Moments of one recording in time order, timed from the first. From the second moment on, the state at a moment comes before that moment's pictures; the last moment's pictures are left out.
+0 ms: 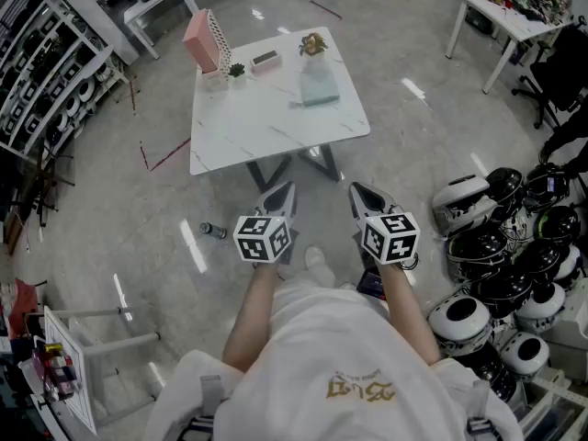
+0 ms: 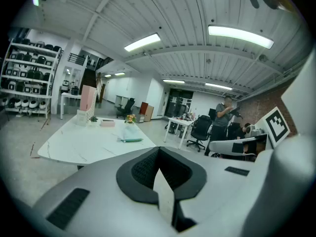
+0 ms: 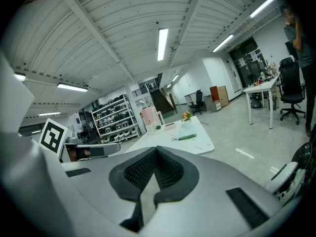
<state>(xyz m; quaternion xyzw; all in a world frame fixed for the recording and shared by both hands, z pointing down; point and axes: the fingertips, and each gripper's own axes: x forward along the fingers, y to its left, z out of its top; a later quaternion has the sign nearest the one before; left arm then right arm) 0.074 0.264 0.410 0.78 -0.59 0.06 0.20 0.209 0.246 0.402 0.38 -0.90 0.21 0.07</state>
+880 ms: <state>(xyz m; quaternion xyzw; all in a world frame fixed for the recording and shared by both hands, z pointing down) 0.036 0.240 0.409 0.76 -0.62 0.06 0.20 0.184 0.218 0.416 0.40 -0.89 0.21 0.08</state>
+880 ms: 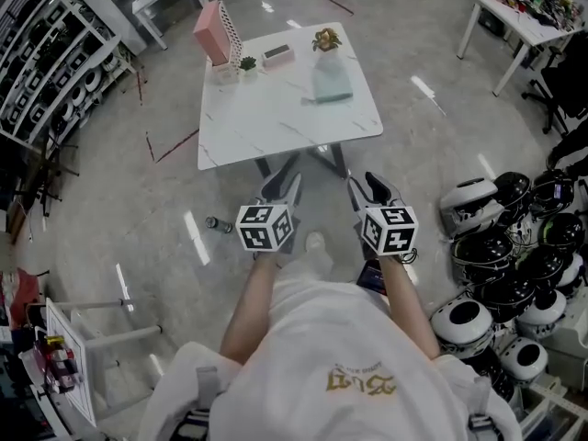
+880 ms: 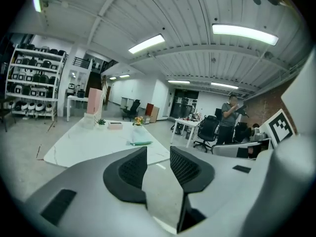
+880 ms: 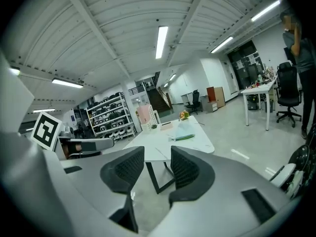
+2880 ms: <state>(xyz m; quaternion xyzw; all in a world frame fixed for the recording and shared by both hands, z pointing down) -0.052 -0.130 0.622 0.87 -0.29 0.34 0.21 -0.002 -0.112 0.616 0.46 -0.78 0.29 0.29</state>
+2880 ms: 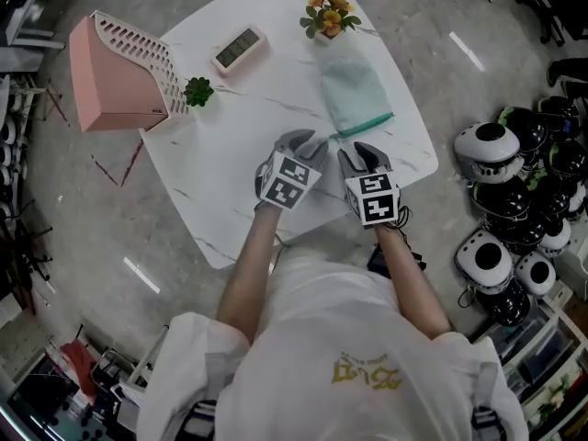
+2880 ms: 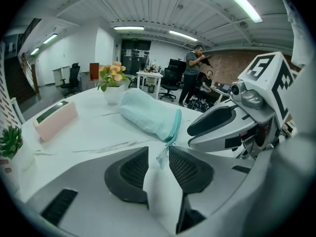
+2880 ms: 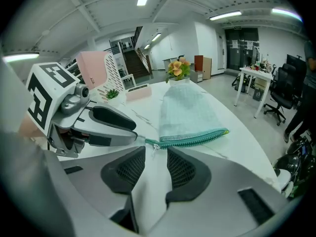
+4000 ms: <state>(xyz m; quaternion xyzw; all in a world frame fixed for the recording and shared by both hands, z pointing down) -0.026 -0.131 0.646 0.89 -0.21 0.38 0.16 -0.018 -0.123 0.644 0.46 -0.78 0.25 0.35</state>
